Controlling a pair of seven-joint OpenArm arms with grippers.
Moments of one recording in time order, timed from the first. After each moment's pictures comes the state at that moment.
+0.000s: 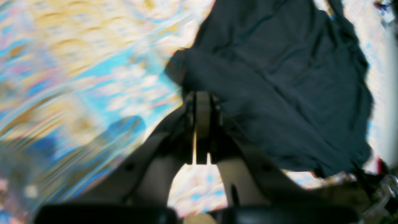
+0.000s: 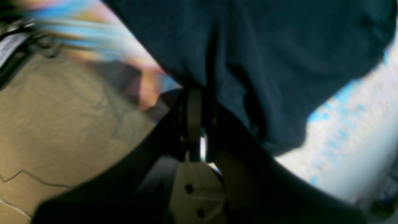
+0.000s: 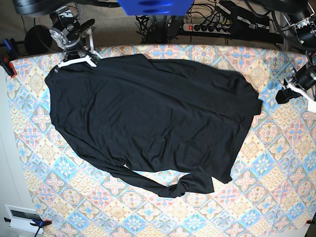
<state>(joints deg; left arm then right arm) 14.0 -28.9 -42.2 87.7 -69.1 -23.5 68.6 -35.7 27.9 -4.2 111.7 -20.5 22.6 -40.1</state>
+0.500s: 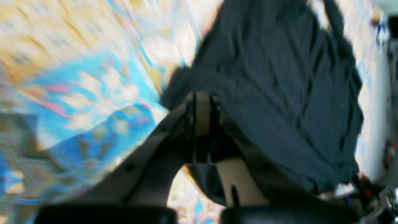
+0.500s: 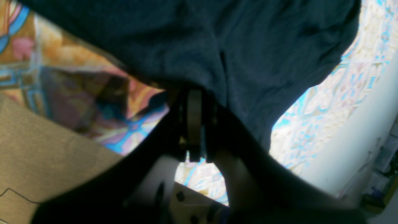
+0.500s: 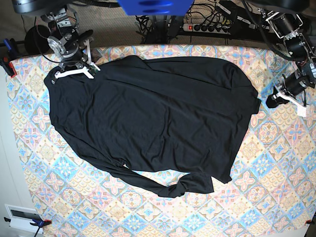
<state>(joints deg) 5.2 -22.8 -40.9 81.5 -59.6 -23.2 70.8 -30.7 27.7 -4.2 111.7 -20.4 22.8 -40.9</state>
